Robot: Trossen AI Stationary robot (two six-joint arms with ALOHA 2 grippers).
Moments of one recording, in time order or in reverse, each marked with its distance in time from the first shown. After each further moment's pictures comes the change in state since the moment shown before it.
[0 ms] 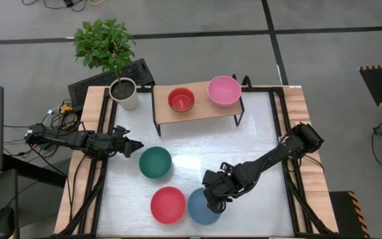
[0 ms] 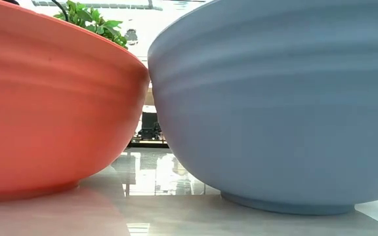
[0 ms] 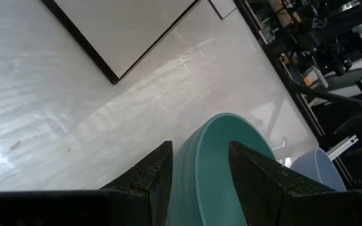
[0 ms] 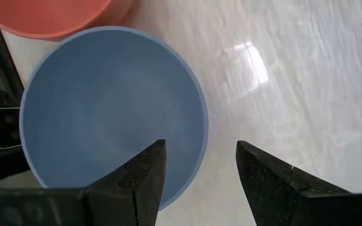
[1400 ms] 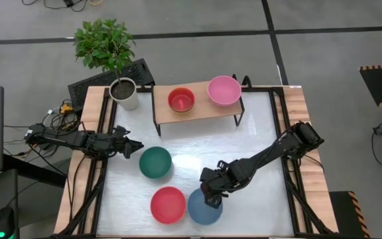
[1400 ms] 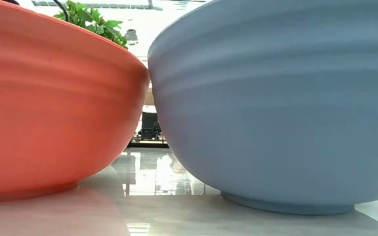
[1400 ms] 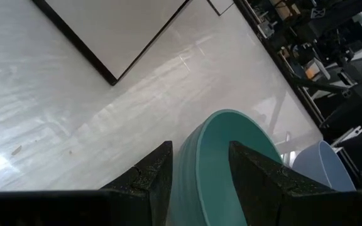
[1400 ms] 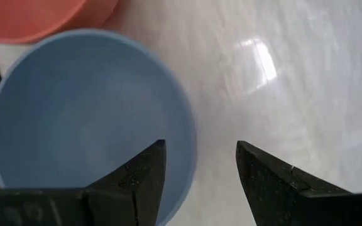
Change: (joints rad) left arm 0.000 0.000 0.000 -0.003 0.009 0.045; right arm -0.059 -0.002 -0.091 0.117 -0.052 -0.052
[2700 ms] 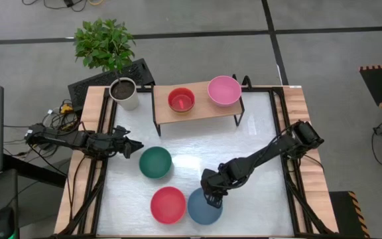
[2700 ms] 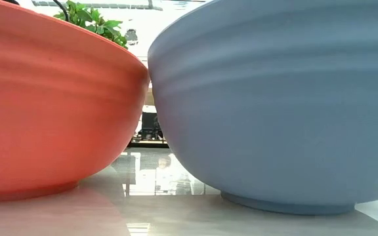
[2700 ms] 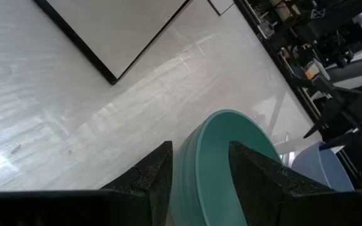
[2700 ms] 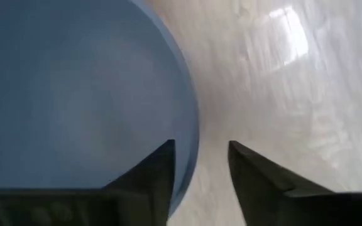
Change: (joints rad) left arm 0.000 0.000 0.001 0.000 0.001 -0.007; right arm -0.027 0.000 -0.140 0.140 -0.167 -0.001
